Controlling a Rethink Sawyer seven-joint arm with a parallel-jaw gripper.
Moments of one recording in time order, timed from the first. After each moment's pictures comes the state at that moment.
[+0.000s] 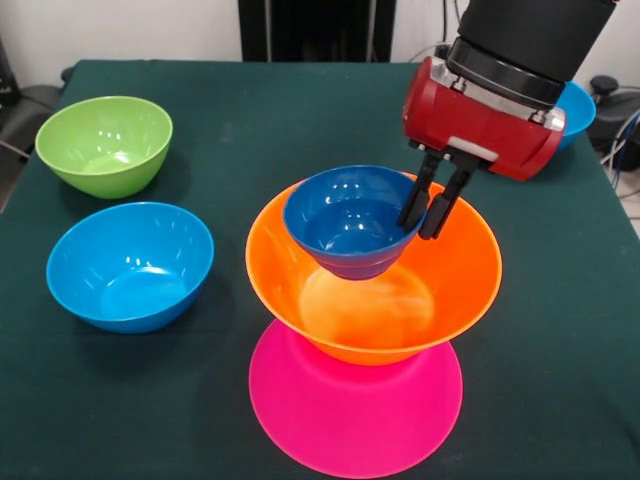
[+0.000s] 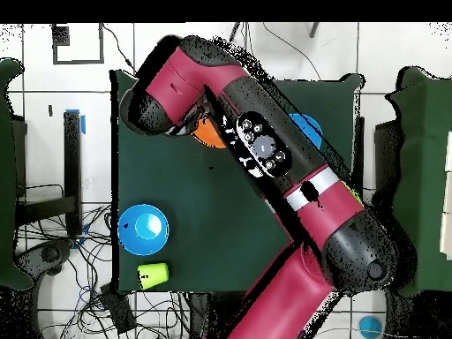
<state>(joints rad) -0.74 0.24 -1.75 -1.33 0.91 1.36 2.64</state>
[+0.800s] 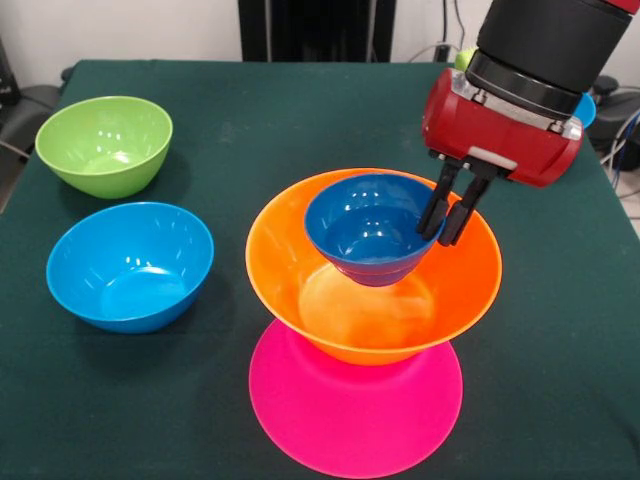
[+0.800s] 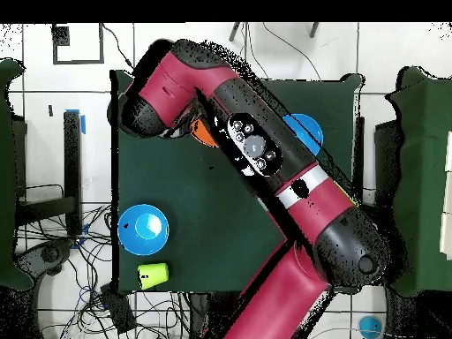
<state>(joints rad) -0.72 0.26 -1.75 -1.33 0.90 1.36 2.64</state>
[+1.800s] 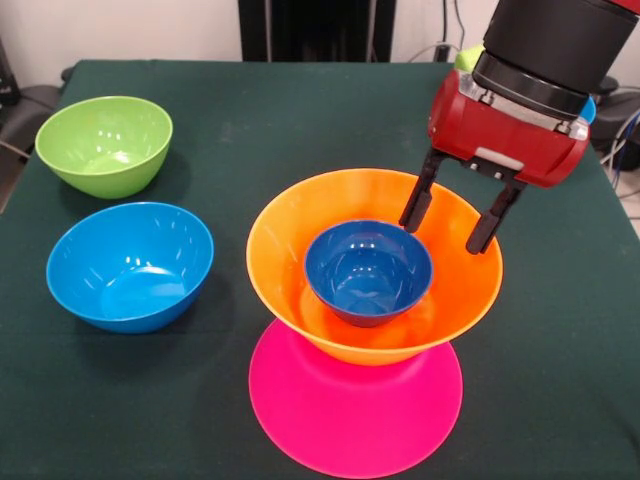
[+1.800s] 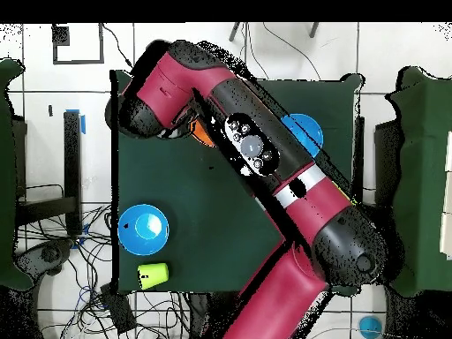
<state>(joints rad) -0.71 0.26 -1.75 -1.33 0.90 1.36 2.64</state>
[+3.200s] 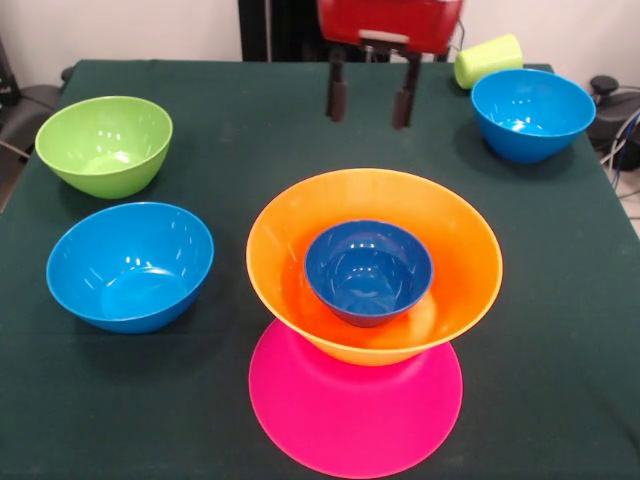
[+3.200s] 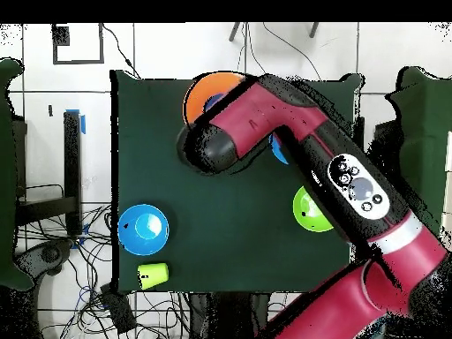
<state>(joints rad) -1.01 0.30 -1.72 -1.63 1.12 1.37 2.64</state>
